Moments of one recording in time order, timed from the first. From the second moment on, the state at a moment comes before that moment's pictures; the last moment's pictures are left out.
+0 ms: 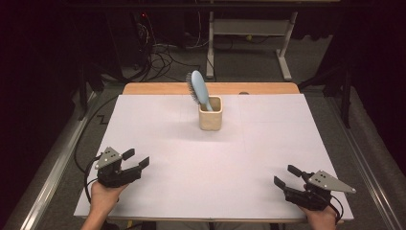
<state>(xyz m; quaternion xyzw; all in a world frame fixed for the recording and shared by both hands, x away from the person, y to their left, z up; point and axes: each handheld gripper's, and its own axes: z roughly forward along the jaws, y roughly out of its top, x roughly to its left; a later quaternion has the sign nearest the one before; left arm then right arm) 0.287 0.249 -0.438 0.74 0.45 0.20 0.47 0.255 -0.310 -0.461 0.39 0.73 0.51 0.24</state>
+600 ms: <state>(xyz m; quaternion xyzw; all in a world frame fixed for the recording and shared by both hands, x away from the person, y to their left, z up) 0.284 0.255 -0.449 0.73 0.46 0.19 0.46 0.255 -0.310 -0.461 0.39 0.73 0.51 0.24</state>
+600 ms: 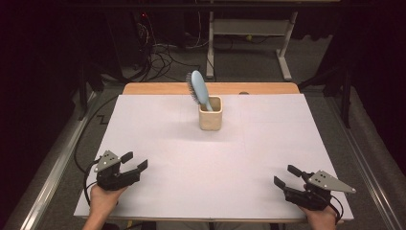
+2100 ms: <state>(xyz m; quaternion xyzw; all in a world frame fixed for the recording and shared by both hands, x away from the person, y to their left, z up) 0.271 0.256 -0.471 0.73 0.48 0.20 0.44 0.253 -0.310 -0.460 0.40 0.72 0.51 0.24</state>
